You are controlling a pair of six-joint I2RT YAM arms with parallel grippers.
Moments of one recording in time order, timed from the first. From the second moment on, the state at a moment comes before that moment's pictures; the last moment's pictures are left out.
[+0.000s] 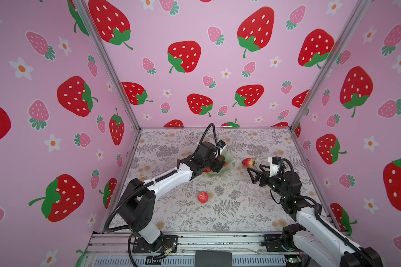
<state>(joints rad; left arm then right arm) -0.69 1.67 1.22 -0.17 0.05 0.18 0.32 0.81 0.28 0.36 -0.38 0.39</state>
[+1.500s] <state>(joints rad) -0.81 2.61 2.20 -0.40 0.38 0.71 0.27 0.28 0.17 0.11 -0.52 0.44</state>
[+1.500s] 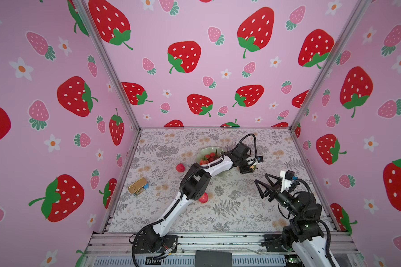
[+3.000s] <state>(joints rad) -0.74 1.66 1.11 -0.19 -0.39 -0.58 0.55 0.94 0.35 0.60 -0.66 0.11</state>
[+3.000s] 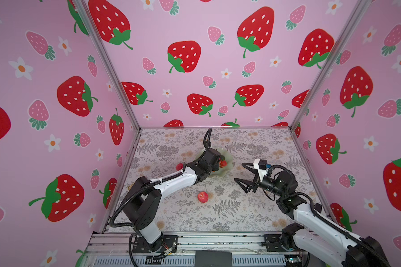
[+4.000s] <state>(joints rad) -0.79 1.79 1.13 -0.17 -0.46 -0.68 0.56 1.04 0.30 0.77 -0.71 0.11</state>
